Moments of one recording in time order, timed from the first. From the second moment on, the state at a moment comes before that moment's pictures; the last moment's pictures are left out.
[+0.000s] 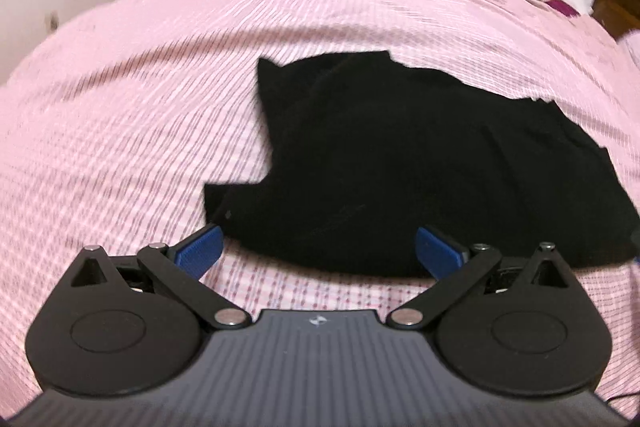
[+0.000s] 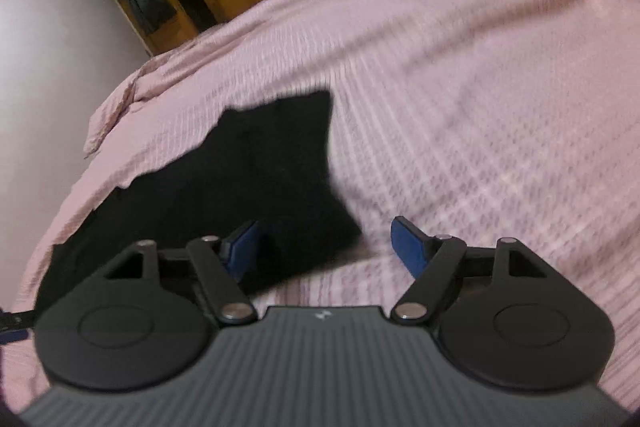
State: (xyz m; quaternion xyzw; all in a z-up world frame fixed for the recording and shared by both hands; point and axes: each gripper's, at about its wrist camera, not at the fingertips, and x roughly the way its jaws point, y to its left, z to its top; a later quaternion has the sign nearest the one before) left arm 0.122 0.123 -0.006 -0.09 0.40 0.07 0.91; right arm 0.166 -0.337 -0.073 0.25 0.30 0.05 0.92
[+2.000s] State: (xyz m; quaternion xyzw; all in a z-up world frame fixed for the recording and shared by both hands) left arm 0.103 0.222 0.015 -0.12 0.38 0.12 0.91; right arm 0.238 -0.062 0.041 0.16 0.21 0.24 0.93
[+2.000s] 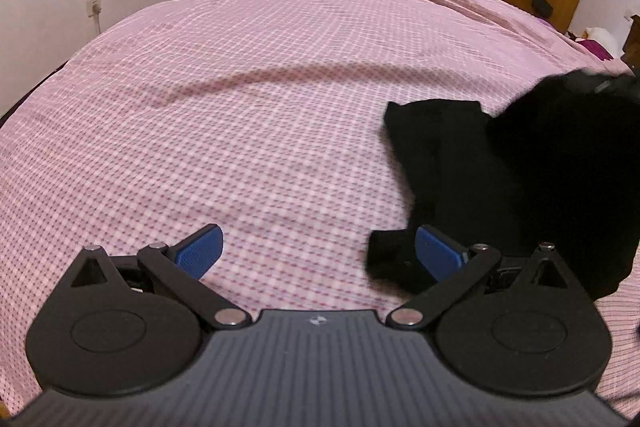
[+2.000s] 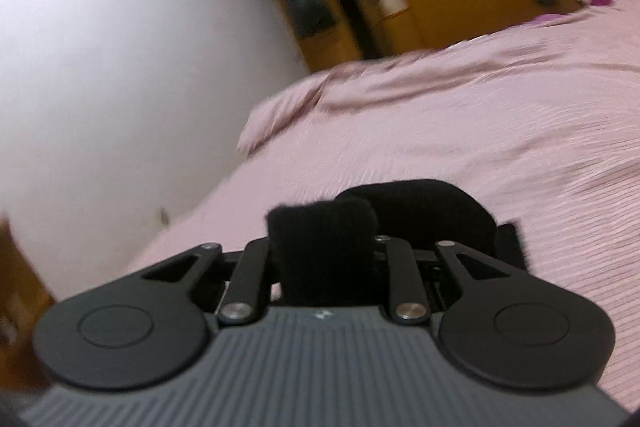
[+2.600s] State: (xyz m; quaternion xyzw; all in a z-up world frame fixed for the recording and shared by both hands) left arm 0.095 0.263 0.005 -0.14 0.37 0.14 0.91; right arm 0.218 0.025 0.009 0.03 0.23 0.30 0.93
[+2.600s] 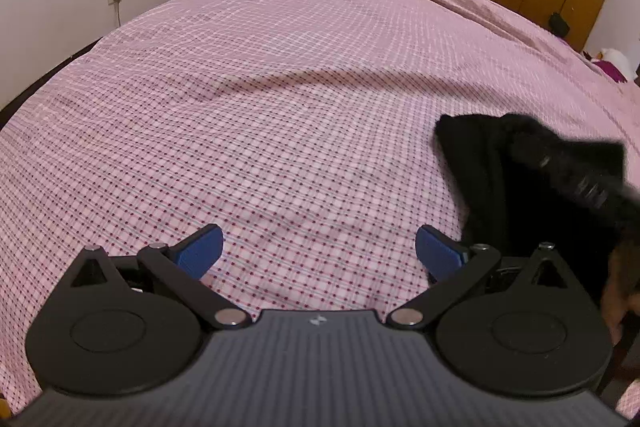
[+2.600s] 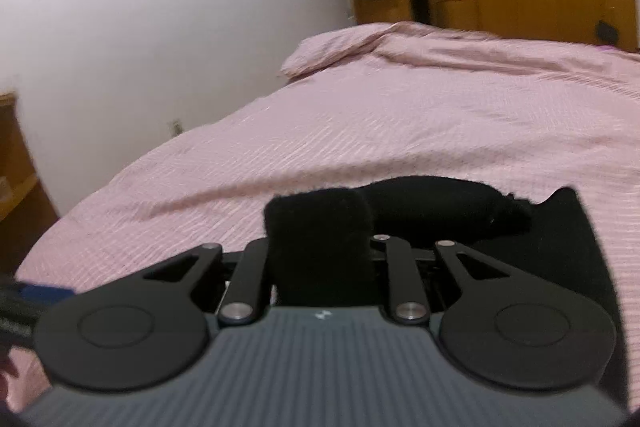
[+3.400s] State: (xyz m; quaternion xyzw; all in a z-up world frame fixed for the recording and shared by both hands) left arm 0.114 0.232 0.039 -0.12 0.34 0.10 0.93; right arm 0.156 -0.052 0.025 0.05 0.22 0.32 0.92
